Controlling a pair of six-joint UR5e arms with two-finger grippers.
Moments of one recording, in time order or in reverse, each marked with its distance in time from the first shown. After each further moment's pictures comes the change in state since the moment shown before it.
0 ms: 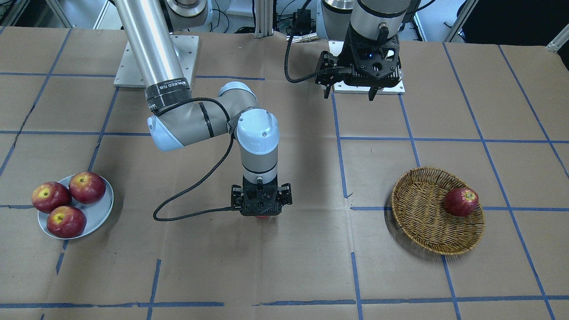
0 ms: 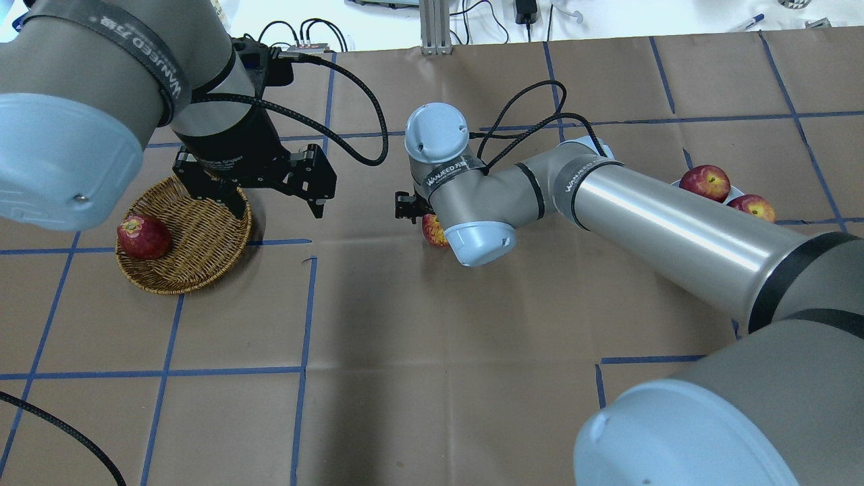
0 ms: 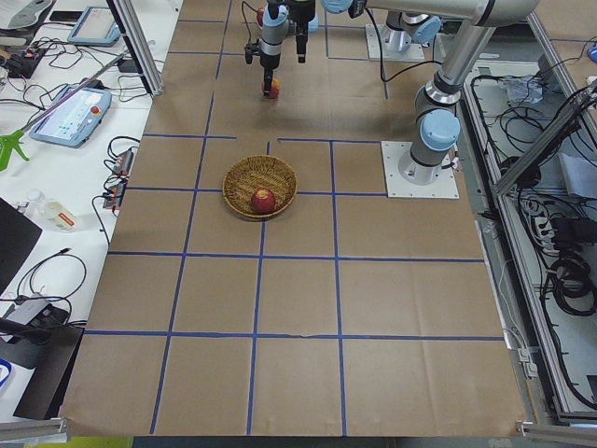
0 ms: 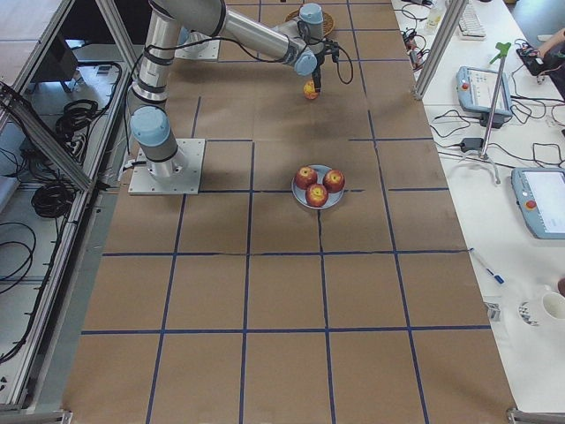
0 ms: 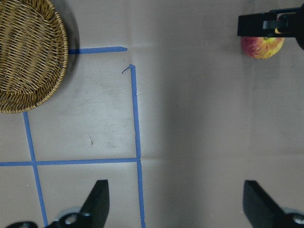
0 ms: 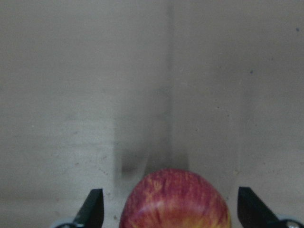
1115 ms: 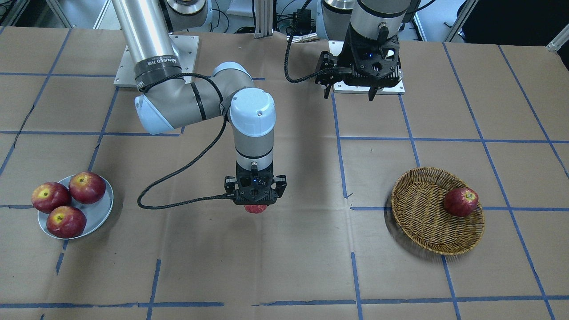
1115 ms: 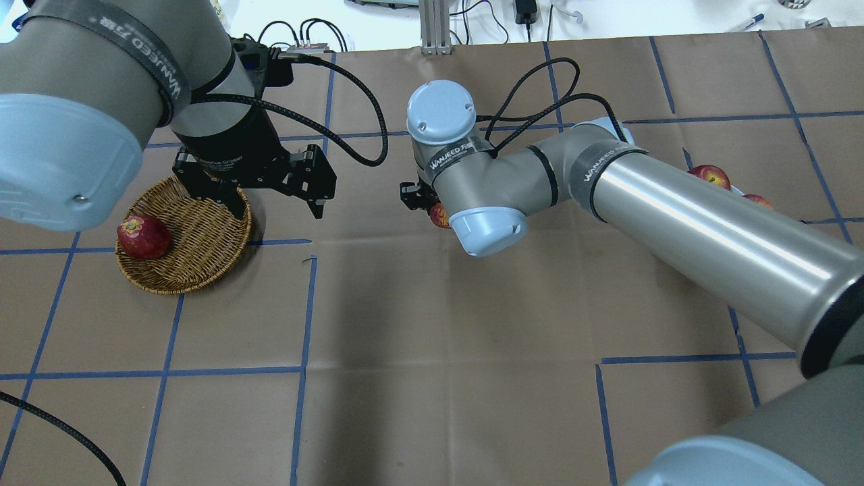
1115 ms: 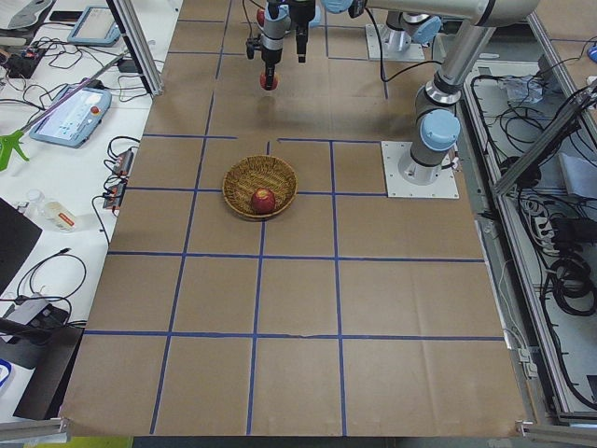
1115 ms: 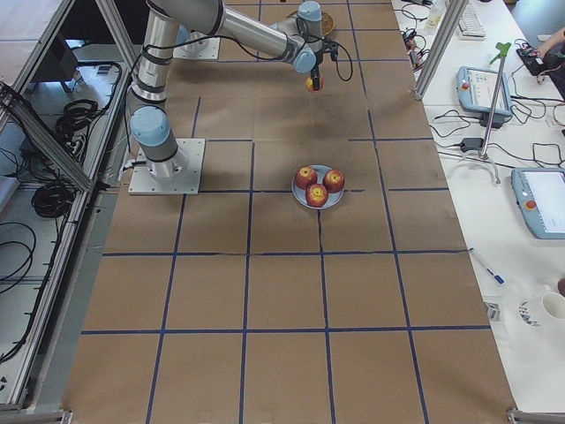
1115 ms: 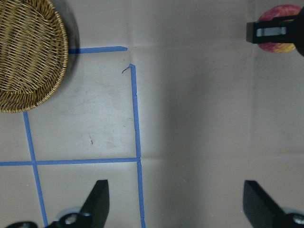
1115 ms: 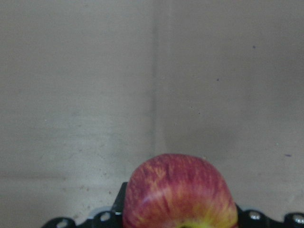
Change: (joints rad) left arm 0.000 0.001 -0.001 -0.001 0.000 0.000; right arm -0.021 -0.120 -0.029 0.151 -0.017 -0.033
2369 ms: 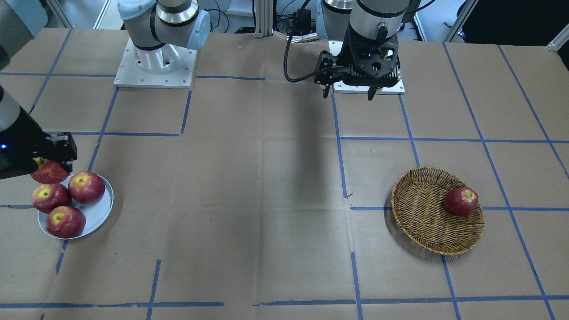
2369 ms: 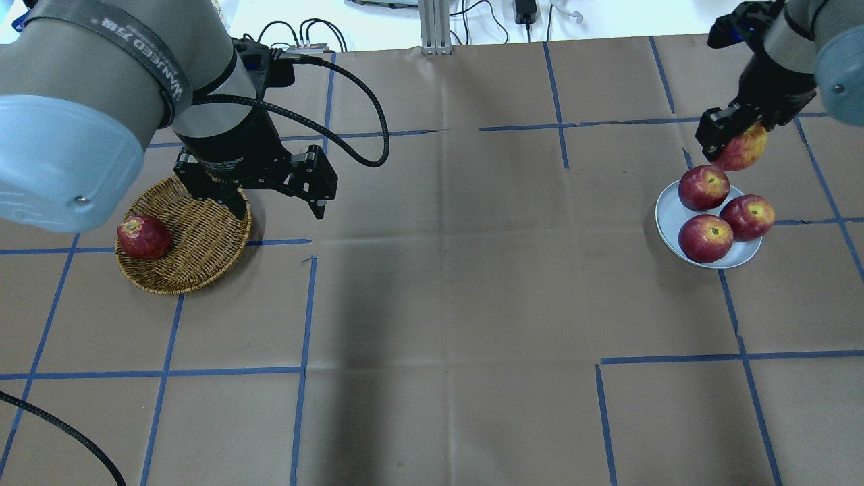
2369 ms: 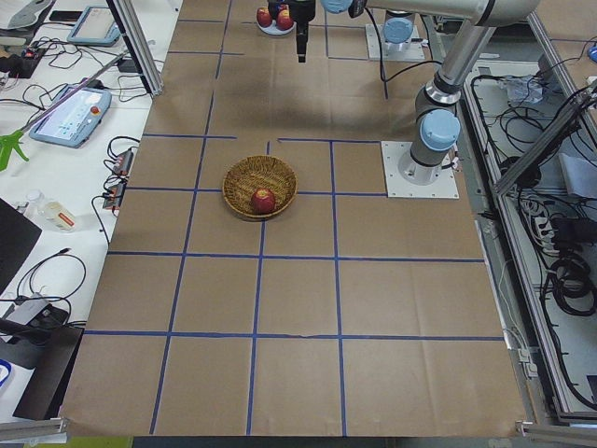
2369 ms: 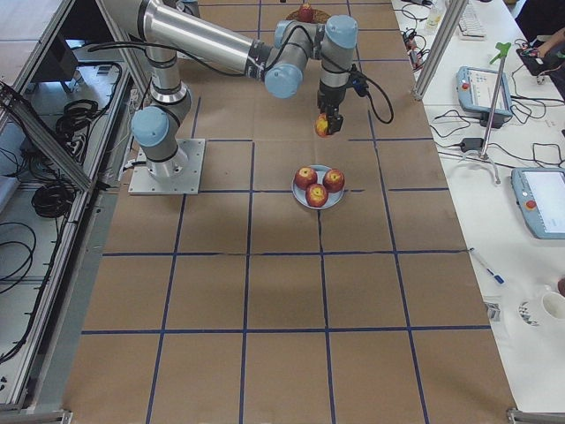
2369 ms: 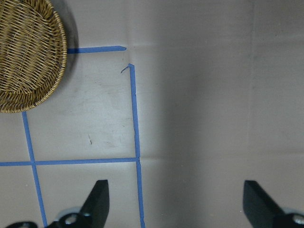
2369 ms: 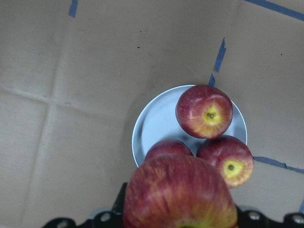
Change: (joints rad) left arm -0.003 0.000 0.000 0.001 -0.002 0.000; right arm -0.706 -0.295 0.032 0.392 0.016 -0.982
